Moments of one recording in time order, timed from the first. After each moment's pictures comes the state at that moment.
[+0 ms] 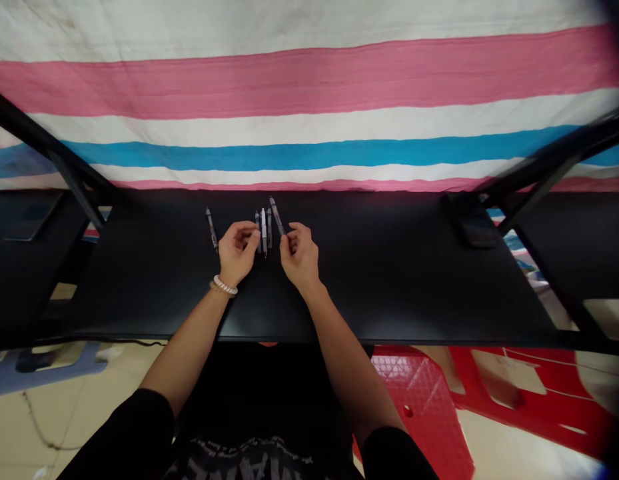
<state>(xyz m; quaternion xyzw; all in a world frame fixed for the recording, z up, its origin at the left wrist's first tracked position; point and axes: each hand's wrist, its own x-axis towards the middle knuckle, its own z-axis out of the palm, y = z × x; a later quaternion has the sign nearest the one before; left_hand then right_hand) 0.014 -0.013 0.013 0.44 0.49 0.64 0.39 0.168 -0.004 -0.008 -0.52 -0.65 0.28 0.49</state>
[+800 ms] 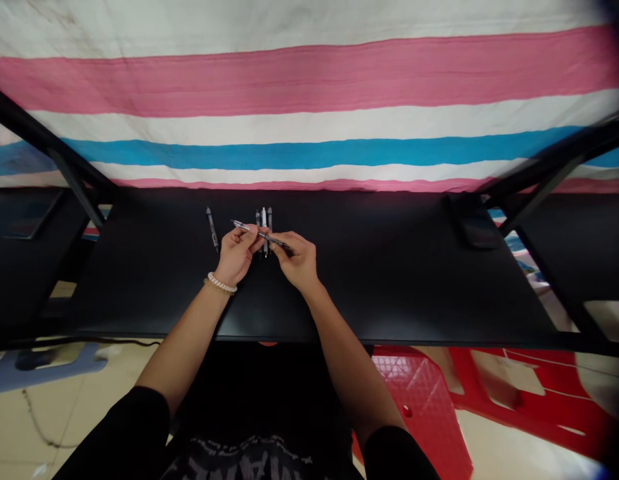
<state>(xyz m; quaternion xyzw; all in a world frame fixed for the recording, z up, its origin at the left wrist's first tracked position) 0.013 -0.012 0.016 0.26 0.40 0.64 0.61 0.166 -0.010 0.006 -0.41 -0.64 0.40 0.51</state>
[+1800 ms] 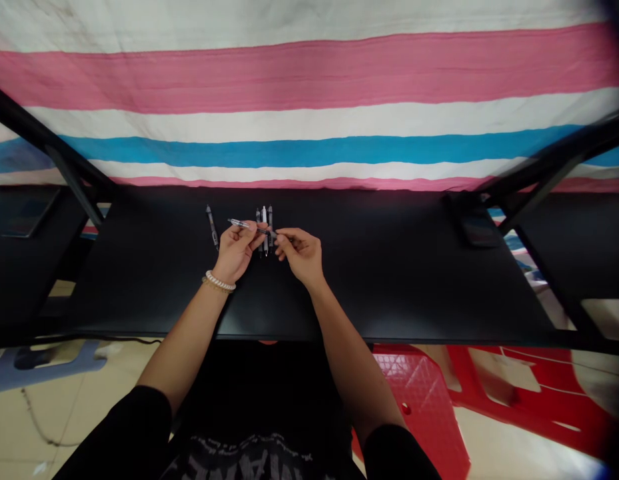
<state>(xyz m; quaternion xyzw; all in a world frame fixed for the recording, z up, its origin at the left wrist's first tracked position) 0.009 -0.011 0.017 0.28 0.37 0.64 0.61 0.167 -0.002 0.000 -0.41 -0.53 0.52 0.53</state>
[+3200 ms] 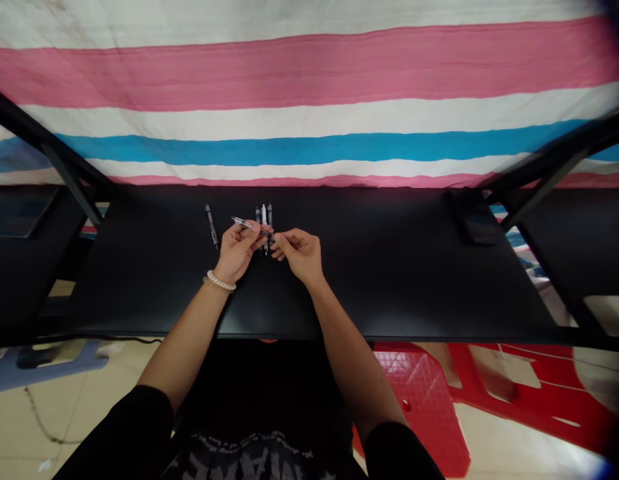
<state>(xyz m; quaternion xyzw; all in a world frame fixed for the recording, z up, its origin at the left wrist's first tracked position) 0.011 -0.014 0.018 0.31 0.39 0.62 0.61 0.164 -0.005 0.005 -0.43 -0.51 0.55 0.51</state>
